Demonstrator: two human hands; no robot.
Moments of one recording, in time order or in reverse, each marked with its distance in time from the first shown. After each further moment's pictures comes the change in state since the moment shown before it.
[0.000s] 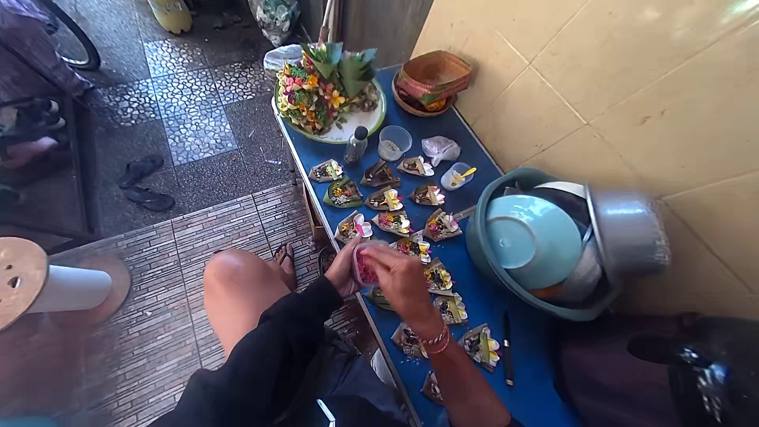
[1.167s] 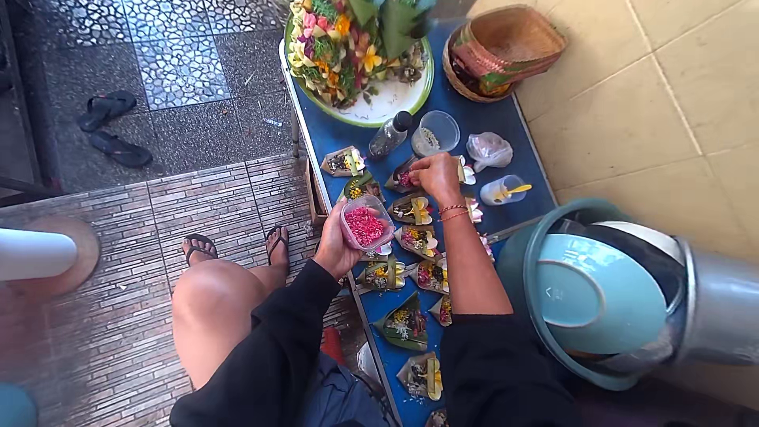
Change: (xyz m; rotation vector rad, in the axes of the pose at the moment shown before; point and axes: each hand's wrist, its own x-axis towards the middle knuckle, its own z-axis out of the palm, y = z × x) left_hand 0.068 0.080 -0.034 -0.332 0.128 0.151; right_hand 0.244 0.180 0.028 -0.294 -0.272 0.547
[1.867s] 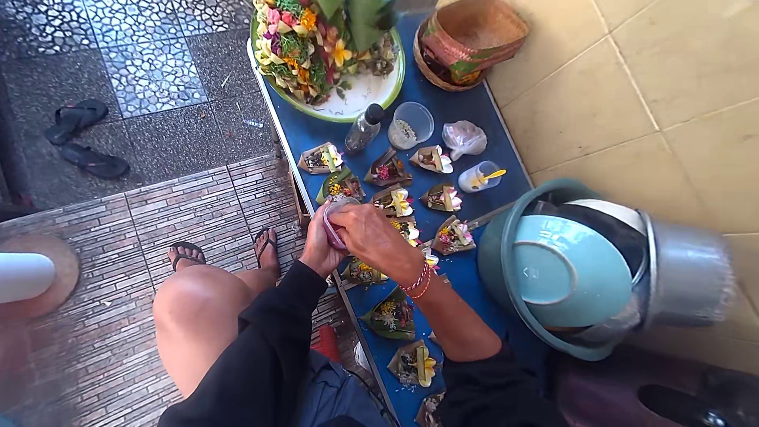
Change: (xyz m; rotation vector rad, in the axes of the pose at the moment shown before) left_hand 0.010 -0.016 -0.004 -0.026 -0.016 0.023; right_hand -0.157 -0.074 0.024 -0.168 -0.164 -0.711
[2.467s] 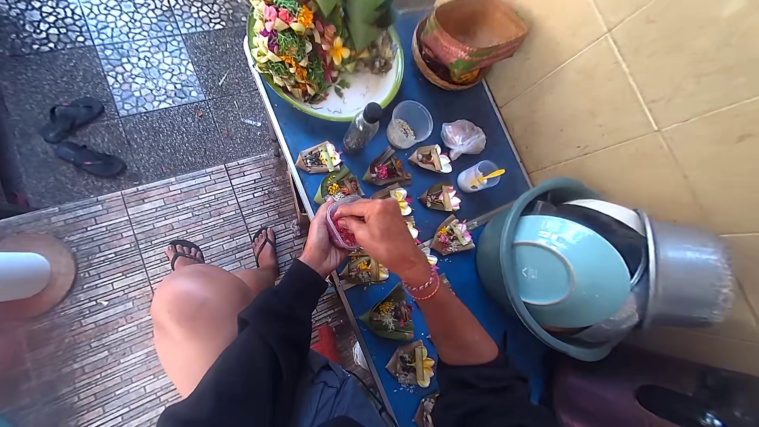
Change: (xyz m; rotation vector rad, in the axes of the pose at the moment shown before) left_hand 0.003 -0.001 0.004 -0.019 -0.029 -0.036; right_hand -0.018 -0.006 -0.018 0.282 0.225 0.115
